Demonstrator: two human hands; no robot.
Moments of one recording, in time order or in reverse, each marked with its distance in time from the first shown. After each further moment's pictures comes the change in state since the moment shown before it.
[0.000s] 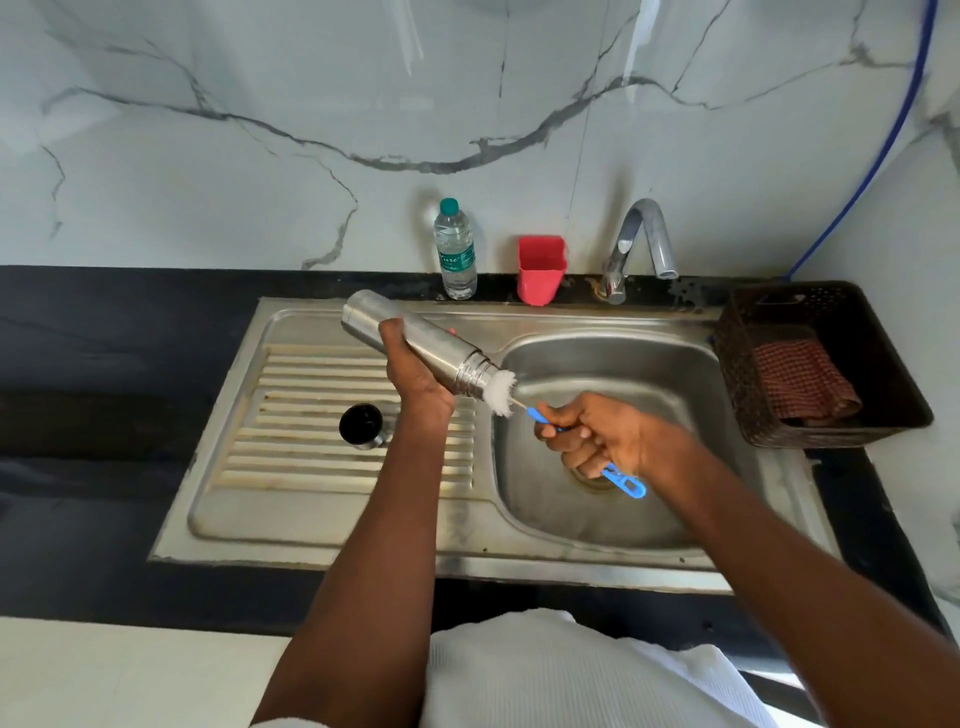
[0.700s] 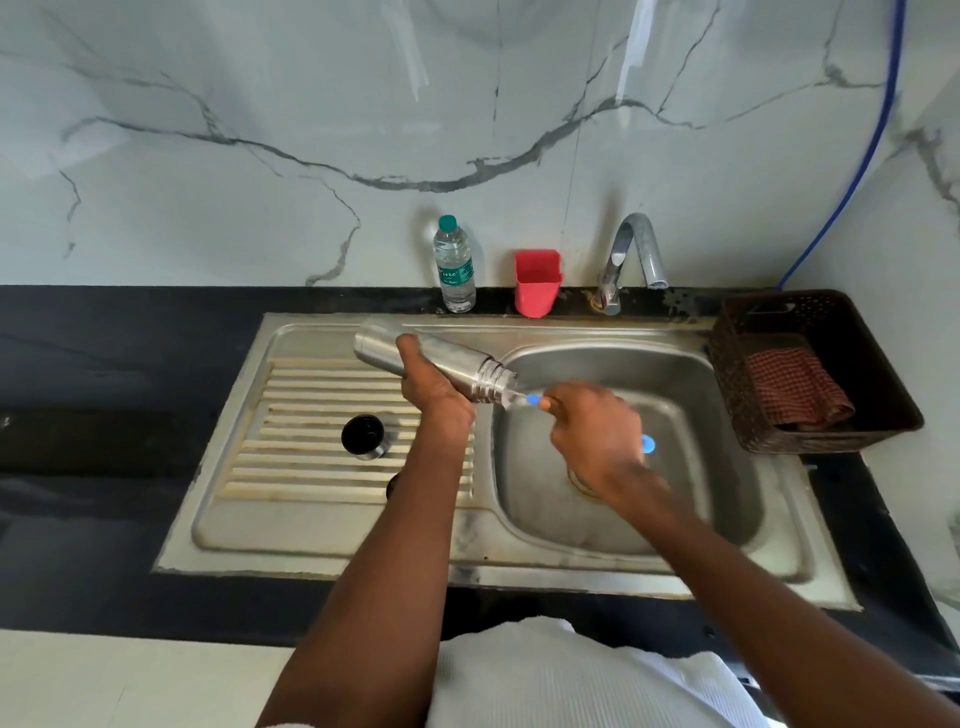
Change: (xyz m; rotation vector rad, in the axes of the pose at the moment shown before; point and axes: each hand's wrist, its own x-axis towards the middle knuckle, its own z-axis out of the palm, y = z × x) left_hand -0.022 -0.017 0.015 -0.027 0.154 0.014; right_hand -0.013 0.023 0.035 -1.150 1.125 -0.570
